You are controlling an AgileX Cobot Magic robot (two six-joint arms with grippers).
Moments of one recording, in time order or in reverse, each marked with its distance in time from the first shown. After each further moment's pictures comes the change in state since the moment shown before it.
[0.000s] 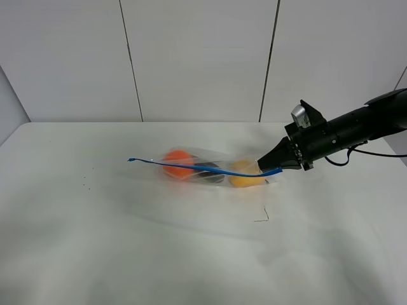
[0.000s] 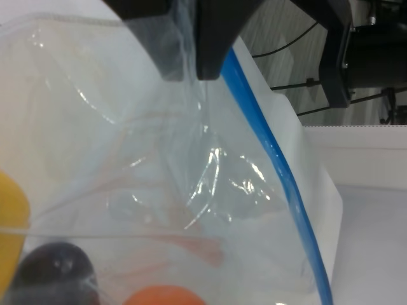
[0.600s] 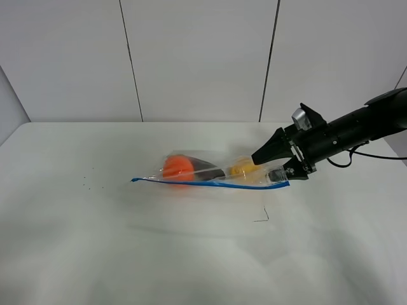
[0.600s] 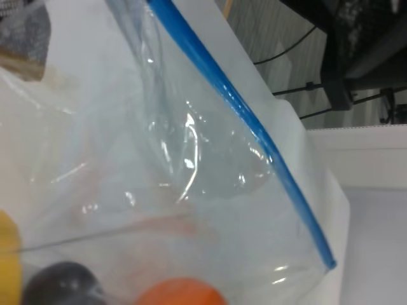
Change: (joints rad) left arm 0.000 0.000 0.000 0.000 0.000 0.000; right arm 0.000 -0.007 0.000 -0.056 -0.011 0.076
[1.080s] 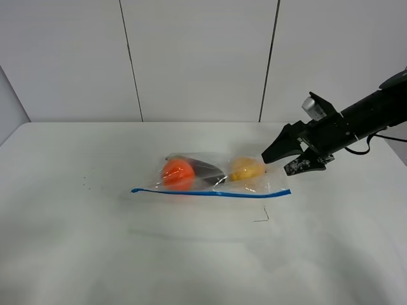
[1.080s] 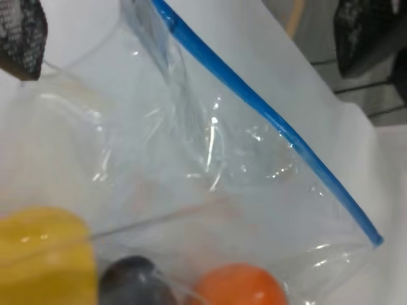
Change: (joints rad) left arm 0.000 0.000 0.000 0.000 0.000 0.000; right arm 0.000 -0.140 0.001 -0.184 -0.074 0.096
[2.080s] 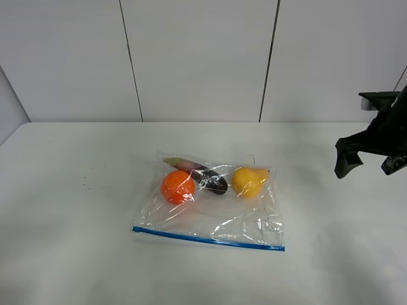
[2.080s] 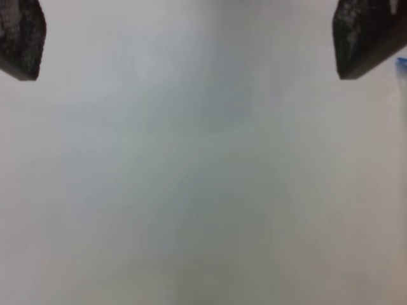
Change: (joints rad) left arm 0.000 0.000 0.000 0.002 0.000 0.000; right arm 0.000 -0.190 0.000 -0.848 -0.105 0.667
